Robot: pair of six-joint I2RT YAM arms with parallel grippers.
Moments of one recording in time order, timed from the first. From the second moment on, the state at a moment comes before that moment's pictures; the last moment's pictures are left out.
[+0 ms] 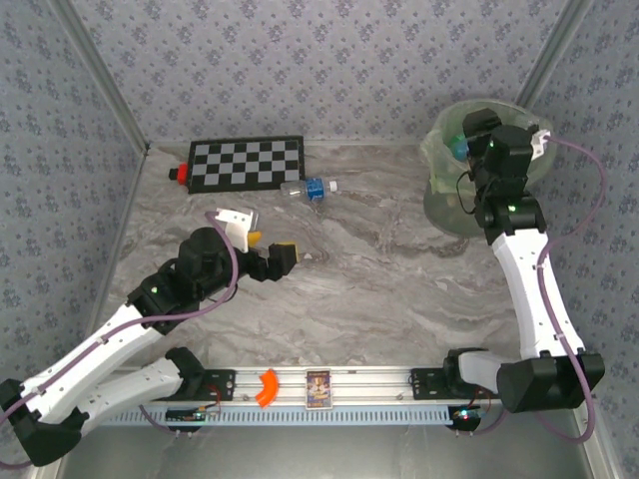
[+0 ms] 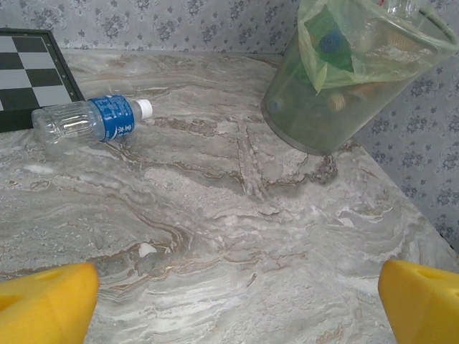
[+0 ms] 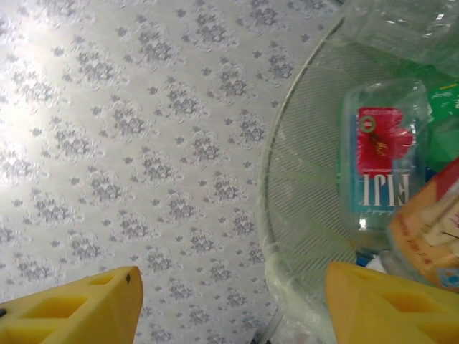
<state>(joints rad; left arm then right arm) -0.82 0.81 0.87 -0.42 -0.07 -0.46 0.06 1.20 1.34 -0.31 0.24 1.09</state>
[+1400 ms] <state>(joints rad) -0.54 1.13 0.94 -0.38 -0.18 -0.52 0.70 1.29 1.04 -0.25 0.12 0.48</state>
